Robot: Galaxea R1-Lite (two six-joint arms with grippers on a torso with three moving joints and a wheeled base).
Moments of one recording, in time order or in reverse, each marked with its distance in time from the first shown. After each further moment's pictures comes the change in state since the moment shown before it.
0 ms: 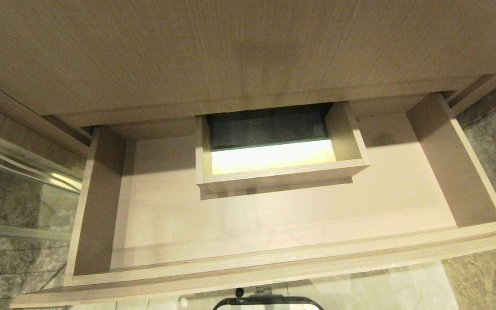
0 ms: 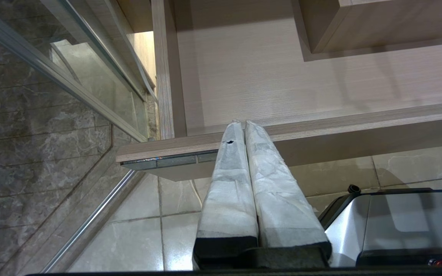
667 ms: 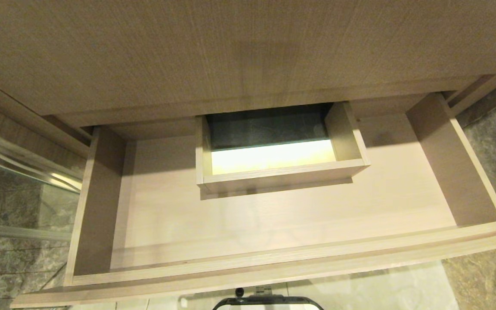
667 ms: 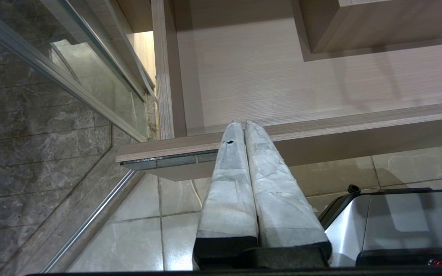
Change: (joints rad) left arm 0.000 0.000 0.000 0.000 0.000 0.000; right arm 0.000 0.000 0.000 0.000 -0.001 0.000
